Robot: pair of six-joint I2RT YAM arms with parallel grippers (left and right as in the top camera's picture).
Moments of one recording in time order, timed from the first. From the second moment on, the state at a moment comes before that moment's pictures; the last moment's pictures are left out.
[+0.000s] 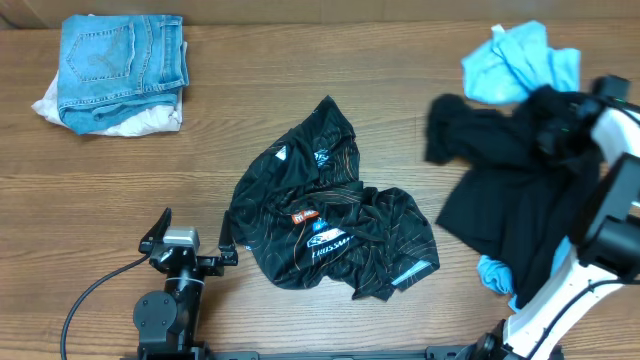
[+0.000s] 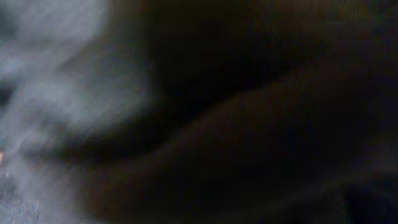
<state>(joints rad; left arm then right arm) 0.03 0.02 0.01 -0.07 0.09 -0.02 -0.49 2.19 1.60 -0.82 -0.06 0.35</state>
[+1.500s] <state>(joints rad) 0.03 0.02 0.01 -0.07 0.09 -0.02 -0.33 2.24 1.77 -1.35 -0.20 0.30</state>
